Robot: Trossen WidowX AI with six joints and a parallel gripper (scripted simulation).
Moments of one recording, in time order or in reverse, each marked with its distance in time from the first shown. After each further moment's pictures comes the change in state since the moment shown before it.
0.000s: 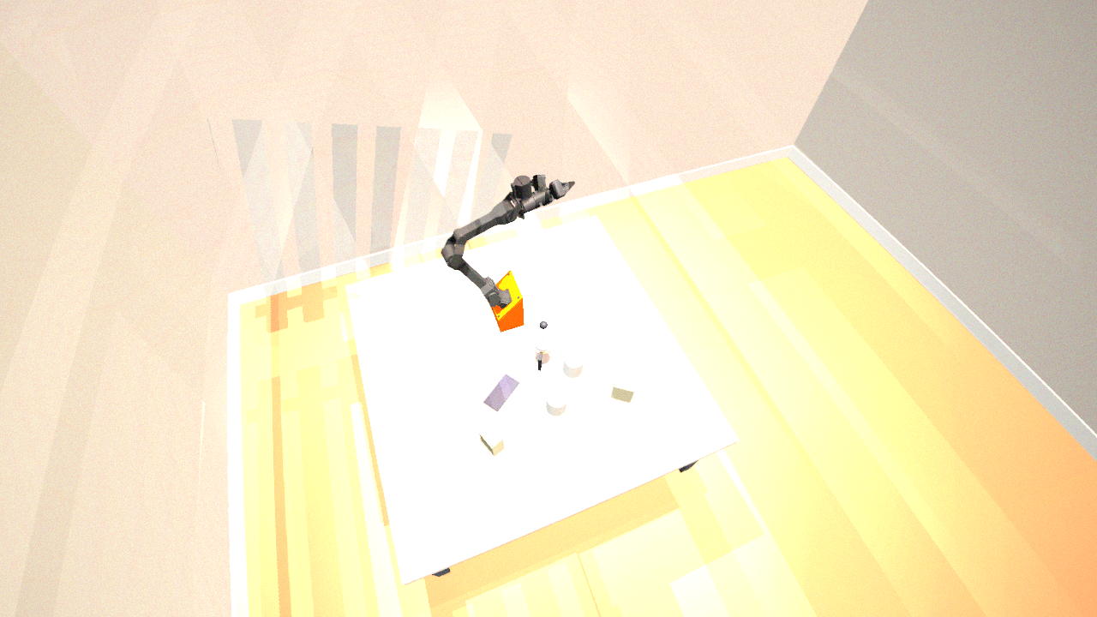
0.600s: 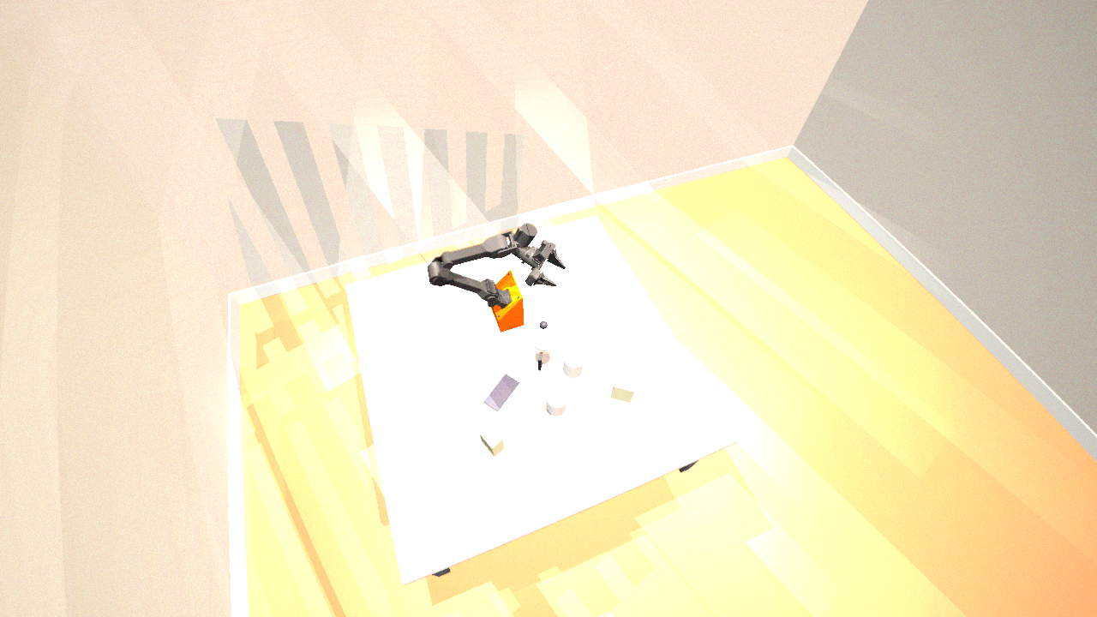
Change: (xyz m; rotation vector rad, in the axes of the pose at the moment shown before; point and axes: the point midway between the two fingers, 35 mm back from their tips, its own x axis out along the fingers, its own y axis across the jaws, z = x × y) arm -0.163 -0.012 -0.254 0.866 0.849 -0.691
